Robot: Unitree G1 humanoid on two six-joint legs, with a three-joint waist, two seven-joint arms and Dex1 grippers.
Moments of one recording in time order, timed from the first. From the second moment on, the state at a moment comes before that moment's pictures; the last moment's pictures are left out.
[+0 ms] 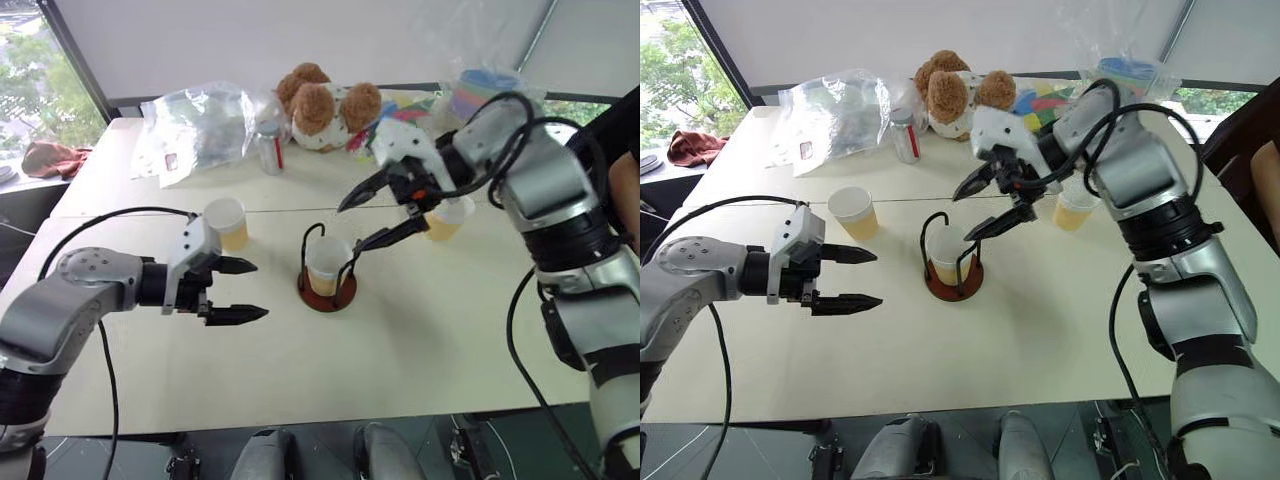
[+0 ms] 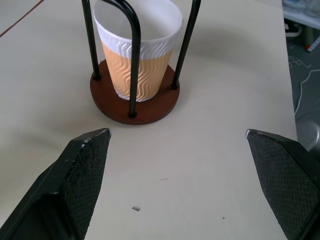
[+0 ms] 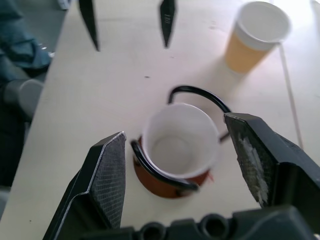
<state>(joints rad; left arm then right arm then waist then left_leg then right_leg) -0.37 0.94 0.02 -0.35 -0.64 0.74 -1.11 -1.20 -0.77 0.33 0.19 0.20 0.46 1.57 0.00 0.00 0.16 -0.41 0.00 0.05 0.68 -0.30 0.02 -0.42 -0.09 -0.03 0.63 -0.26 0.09</state>
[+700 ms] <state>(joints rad) -0.55 0.92 0.00 -0.30 -0.73 0.81 -1.18 -0.96 -0.88 0.23 0.65 -0.09 0.12 1.20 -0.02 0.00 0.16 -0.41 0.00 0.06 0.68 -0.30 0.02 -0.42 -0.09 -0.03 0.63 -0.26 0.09</state>
